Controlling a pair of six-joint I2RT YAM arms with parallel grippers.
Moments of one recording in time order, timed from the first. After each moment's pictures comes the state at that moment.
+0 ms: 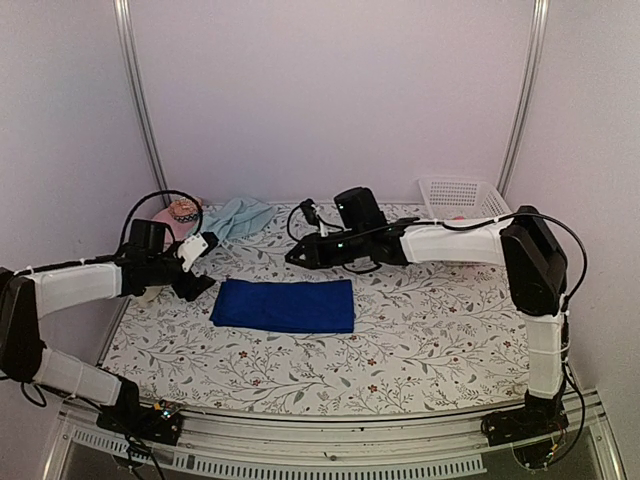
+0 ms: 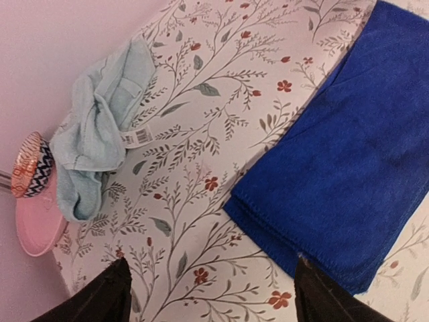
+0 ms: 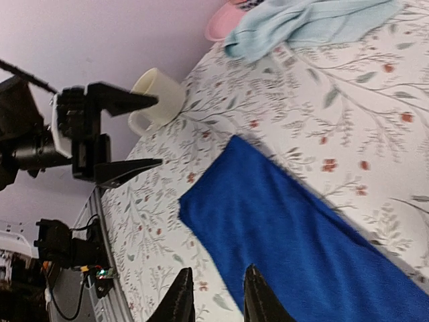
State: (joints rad) left arm -0.18 1.27 0.64 -0.08 0.18 0.66; right arm 0.85 2.12 1.61 0.02 -0.46 0.52
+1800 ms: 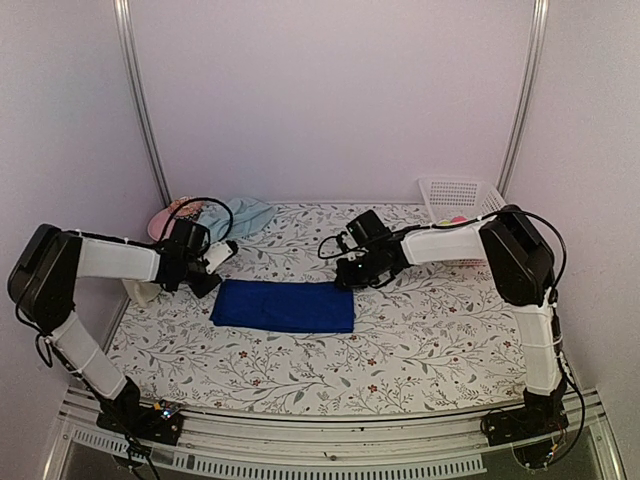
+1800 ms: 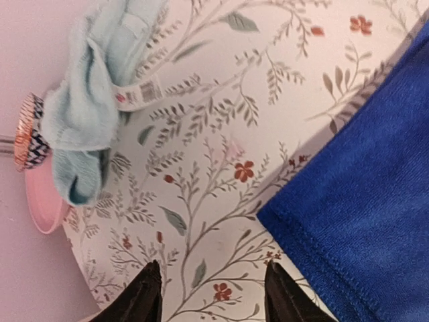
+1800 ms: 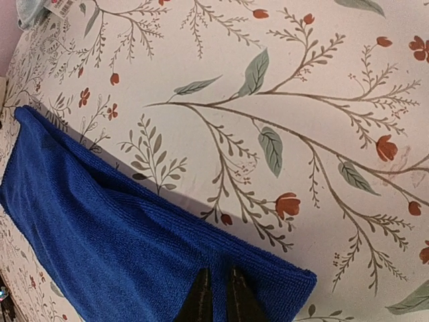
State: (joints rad) left arm -0.33 1.63 0.80 -0.07 -0.23 0.61; right arm 0.73 2.21 1.55 -0.27 -0.17 0.46
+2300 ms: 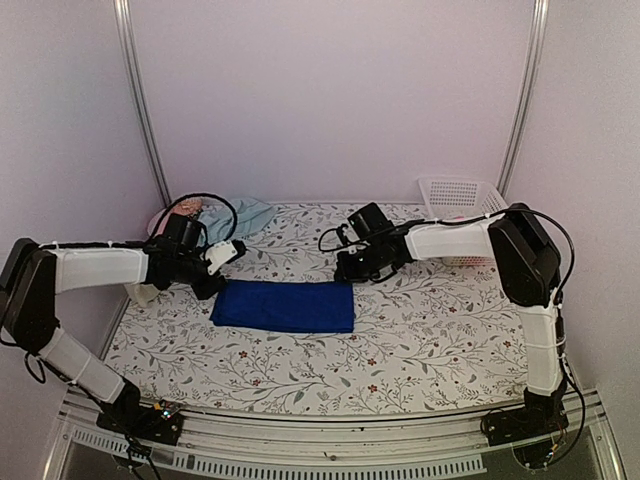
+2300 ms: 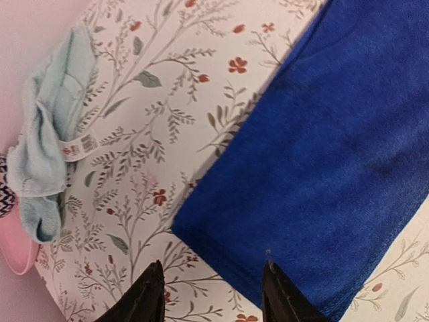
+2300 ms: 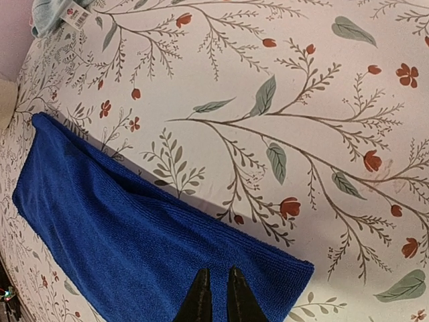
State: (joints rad) left arm -0.37 1.47 0.80 -0.19 0.00 0.63; right arm 0.73 2.16 1.55 -0.29 -0.17 0.45
